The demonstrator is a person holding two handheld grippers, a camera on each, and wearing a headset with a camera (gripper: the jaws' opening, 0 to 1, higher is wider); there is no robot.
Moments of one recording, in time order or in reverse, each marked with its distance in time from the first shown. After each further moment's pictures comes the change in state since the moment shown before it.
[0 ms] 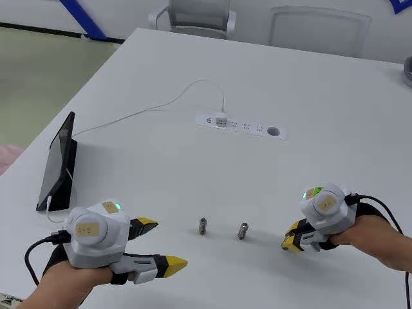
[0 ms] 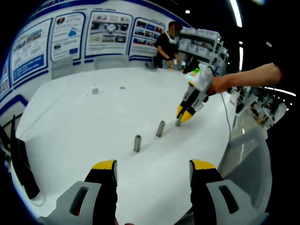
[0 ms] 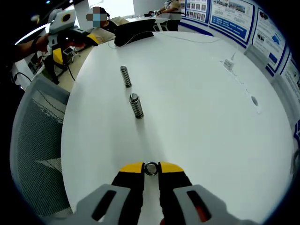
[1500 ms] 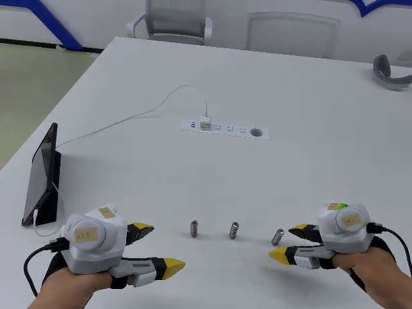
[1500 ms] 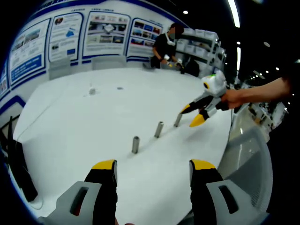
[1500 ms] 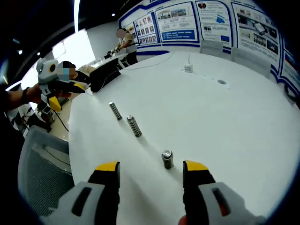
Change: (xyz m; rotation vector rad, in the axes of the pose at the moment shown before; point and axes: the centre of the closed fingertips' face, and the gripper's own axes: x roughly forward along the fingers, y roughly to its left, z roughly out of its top) left arm 0.007 -0.001 0.000 0.008 -0.005 -0.023; right arm -0.027 0.021 0.001 0.434 -0.367 -0.138
